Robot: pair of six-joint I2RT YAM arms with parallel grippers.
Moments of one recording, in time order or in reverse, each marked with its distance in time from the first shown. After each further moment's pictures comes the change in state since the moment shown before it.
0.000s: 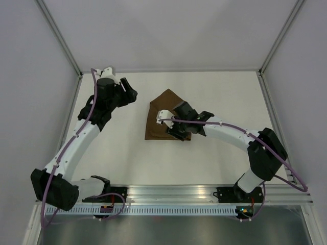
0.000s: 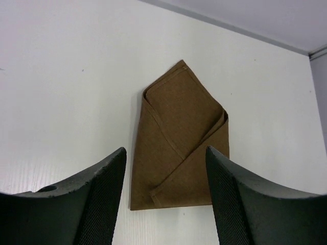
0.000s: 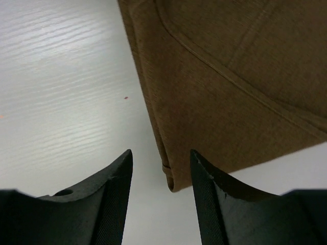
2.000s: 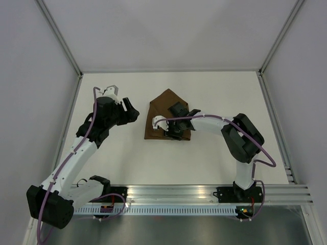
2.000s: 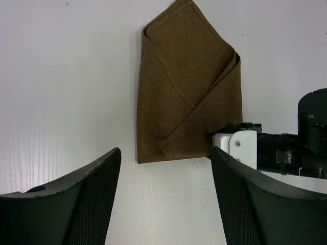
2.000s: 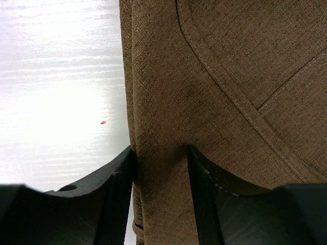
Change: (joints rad) left arm 0.000 -0.232 -0.280 -0.010 0.120 0.029; right arm -0.021 0.307 0.074 0.093 -0.154 -0.269
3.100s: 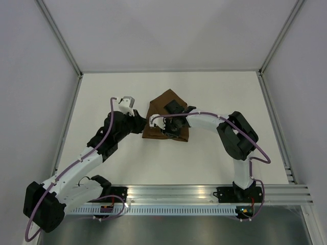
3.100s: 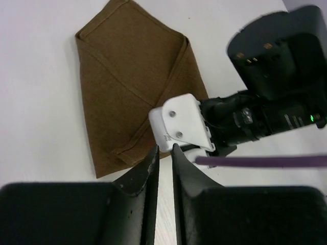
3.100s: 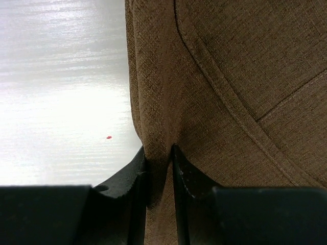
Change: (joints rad) left arm -0.188 -0.060 -0.239 0.339 -0.005 0.063; right arm 0.017 0.069 0.106 -0.092 0.003 0.049
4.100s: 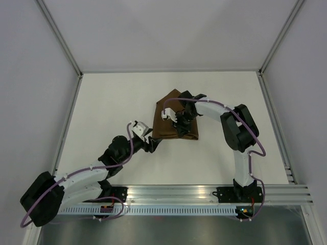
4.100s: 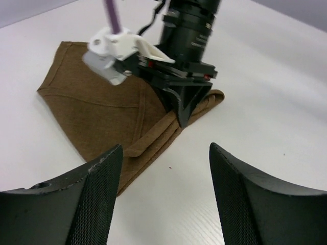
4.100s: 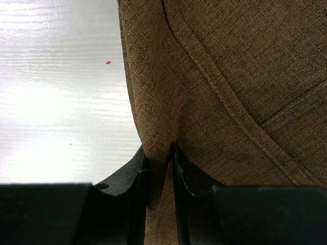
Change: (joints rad) left arm -0.212 -0.038 -0.424 0.685 0.049 0.318; right arm -0.203 0.091 0.137 -0.330 -0.252 -0.191
